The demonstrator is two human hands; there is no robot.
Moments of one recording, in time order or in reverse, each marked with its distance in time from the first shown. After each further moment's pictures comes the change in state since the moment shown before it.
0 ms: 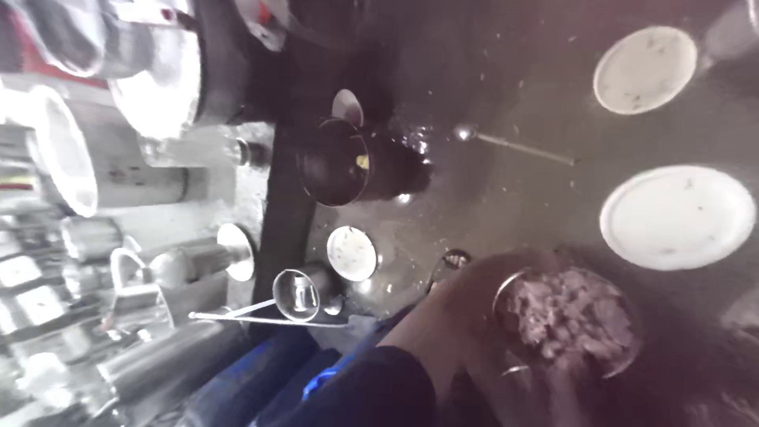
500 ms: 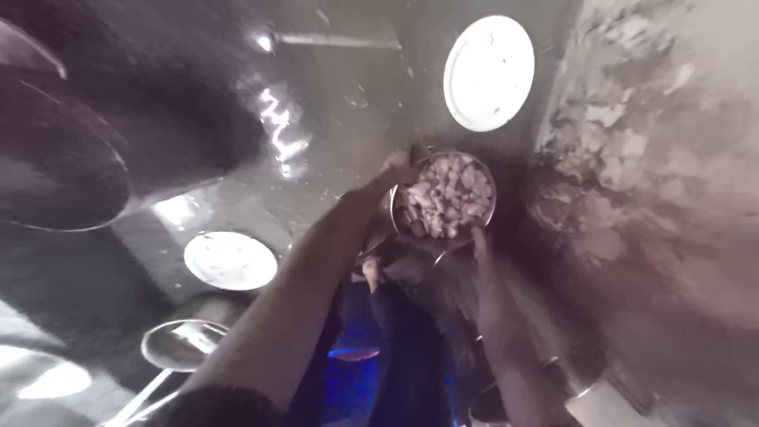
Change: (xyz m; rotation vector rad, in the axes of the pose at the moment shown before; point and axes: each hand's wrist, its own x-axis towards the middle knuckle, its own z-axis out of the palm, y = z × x) left_hand 0.097 -0.100 0.036 0.284 0.104 0.073; right_hand 0.032 0.007 -0.058 -0.110 0.094 0.244
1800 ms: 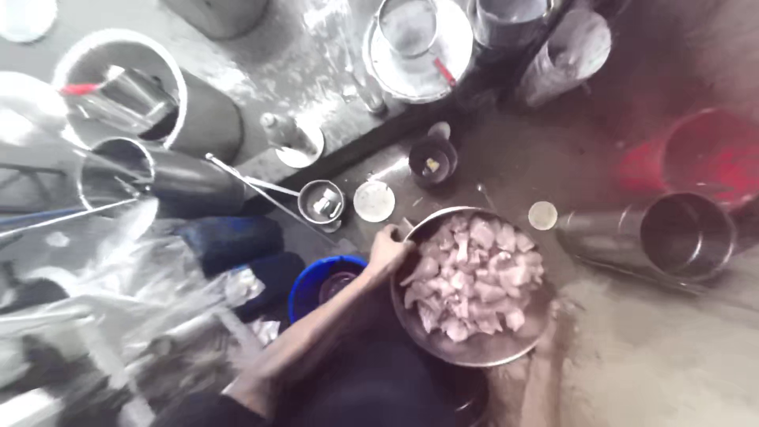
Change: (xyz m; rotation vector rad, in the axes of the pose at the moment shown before) left_hand -0.820 0.017 -0.105 -1.210 0.967 -0.419; right_hand -0.604 -0.180 -0.213 -0.090 -0.524 -1.230
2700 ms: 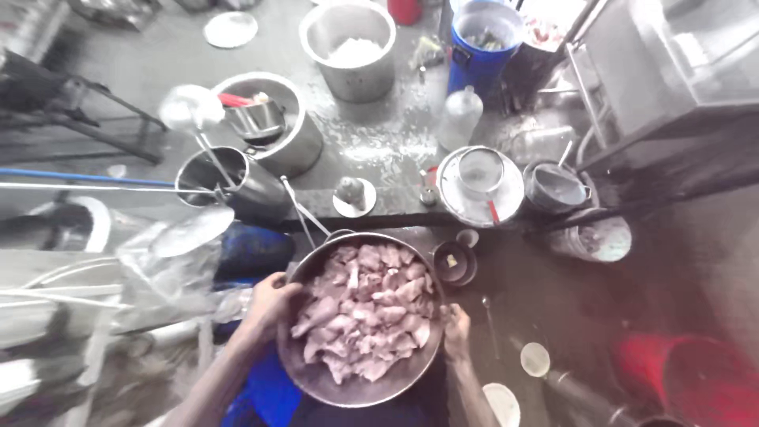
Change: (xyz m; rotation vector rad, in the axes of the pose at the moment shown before) left_hand -0.021 -0.002 -0.281 -0.486 0.667 -0.245; right_hand 0.052 -0.208 0.334 0.036 -0.783 -0.102
